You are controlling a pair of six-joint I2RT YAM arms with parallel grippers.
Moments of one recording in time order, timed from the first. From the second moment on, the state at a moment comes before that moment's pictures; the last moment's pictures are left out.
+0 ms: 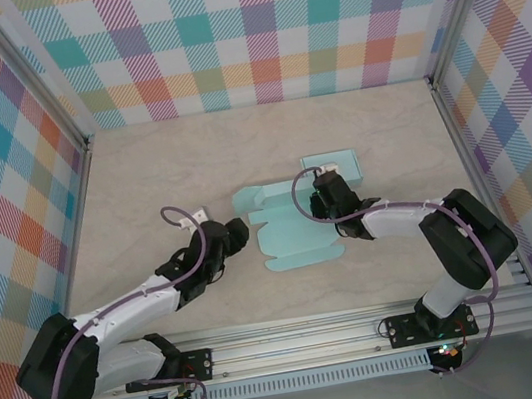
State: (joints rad) left arm -0.72 1.17 0.50 0.01 -0.32 -0.94; right arm 0.61 1.58 0.71 0.13 0.27 0.39
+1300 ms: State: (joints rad) left arm -0.68 1.56 0.59 0.39 -0.17 -0.90; right arm 0.65 1.56 0.71 0.13 0.27 0.42
